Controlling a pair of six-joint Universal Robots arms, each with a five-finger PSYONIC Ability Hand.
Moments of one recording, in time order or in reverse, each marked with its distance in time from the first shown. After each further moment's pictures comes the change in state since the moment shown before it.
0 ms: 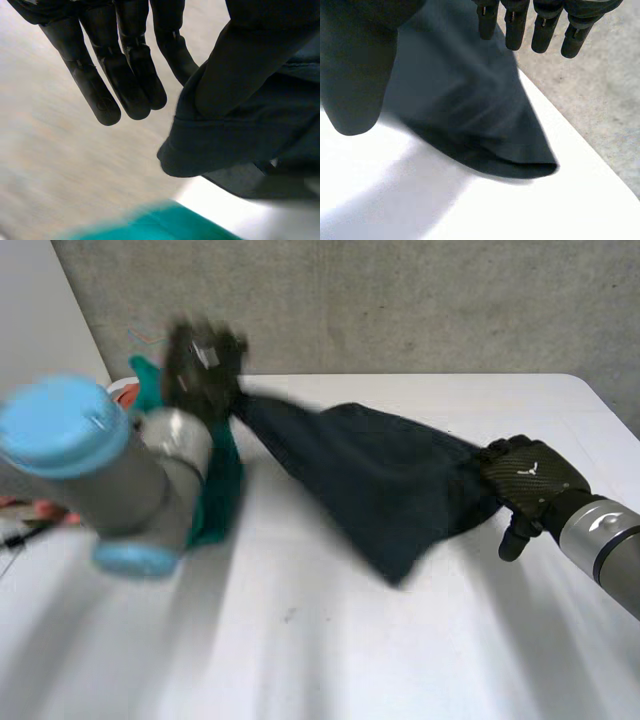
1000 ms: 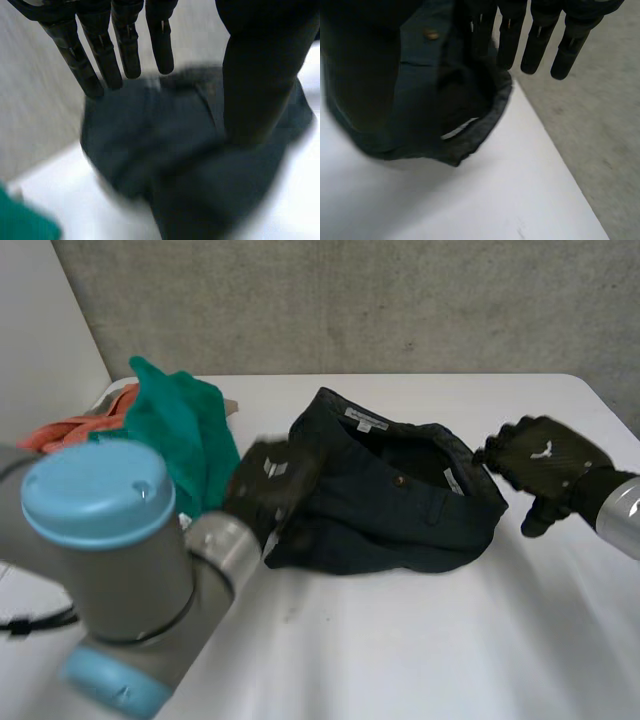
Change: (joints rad) left arm -0.180 0.092 -0.199 -0.348 0.076 -0.363; right arm -0.131 -0.044 -0.047 0.112 -0.258 -0.260; left_hand -0.672 -0.725 -0.718 -0.720 -0.649; right_hand 0.209 0.215 0.223 0.223 0.217
